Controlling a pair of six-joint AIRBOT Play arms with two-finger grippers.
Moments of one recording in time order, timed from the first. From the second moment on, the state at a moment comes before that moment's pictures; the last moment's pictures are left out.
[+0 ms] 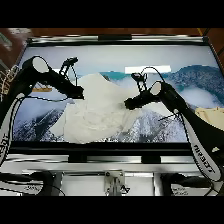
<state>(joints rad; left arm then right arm) -0.23 -1.57 1.59 1.10 -1.38 -1.32 0.30 -1.52 1.22 -1.09 0.94 1.24</state>
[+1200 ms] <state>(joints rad) 0.12 -1.16 1.90 1.10 -1.38 -1.32 0.54 -1.23 1.69 -1.43 1.11 1.39</state>
